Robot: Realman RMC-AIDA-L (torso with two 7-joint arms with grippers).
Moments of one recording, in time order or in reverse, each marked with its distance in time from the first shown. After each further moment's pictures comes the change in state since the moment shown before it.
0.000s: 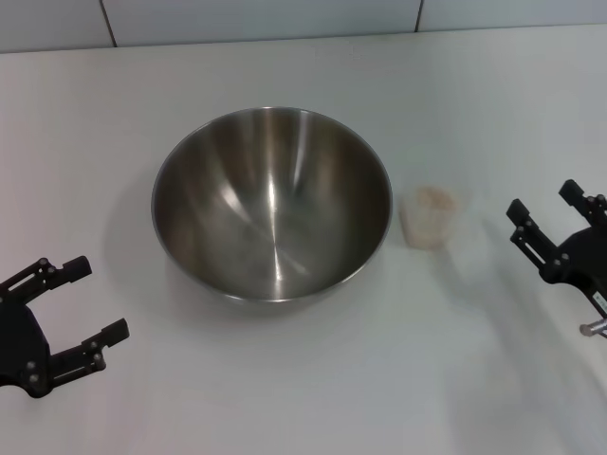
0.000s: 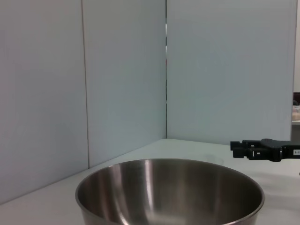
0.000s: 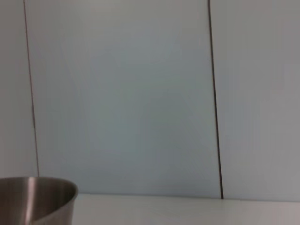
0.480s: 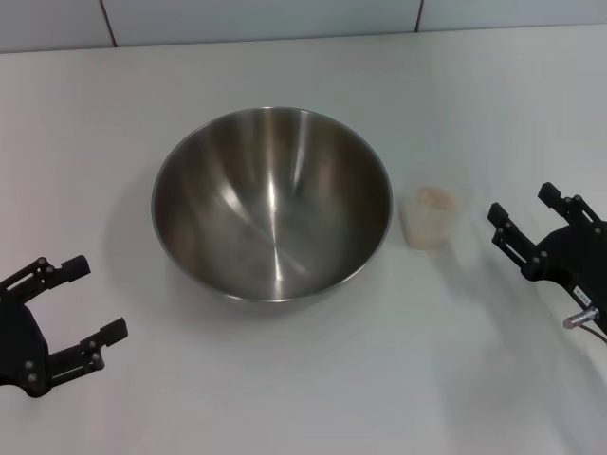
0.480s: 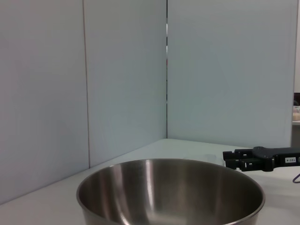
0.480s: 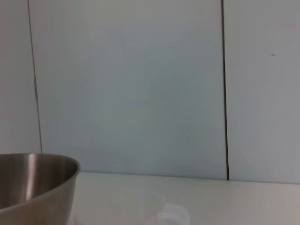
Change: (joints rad) left arm 0.000 0.002 0.000 0.000 -0.001 0.001 -0.003; right arm 0.040 0.000 -0.005 0.001 -0.011 0.091 -0.002
